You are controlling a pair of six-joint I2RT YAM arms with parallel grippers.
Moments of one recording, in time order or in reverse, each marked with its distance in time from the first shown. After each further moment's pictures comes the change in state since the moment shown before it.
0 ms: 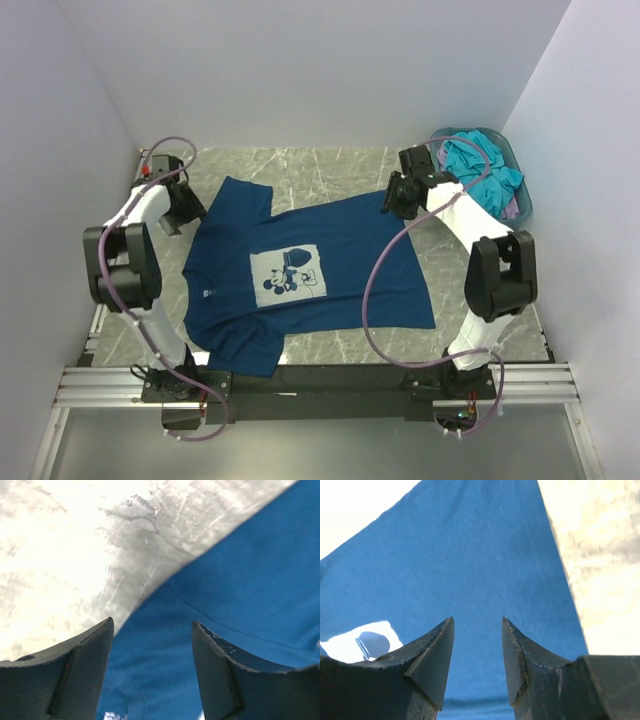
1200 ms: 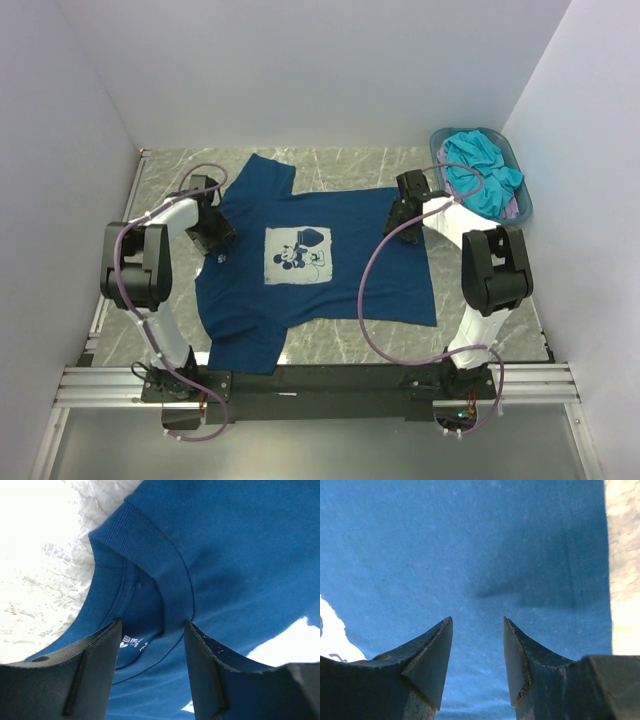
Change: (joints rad) left arm -0.175 0.038 -0.138 -0.006 0.066 -0.197; right arm -0.013 0.060 -0.171 0.084 0.034 0.037
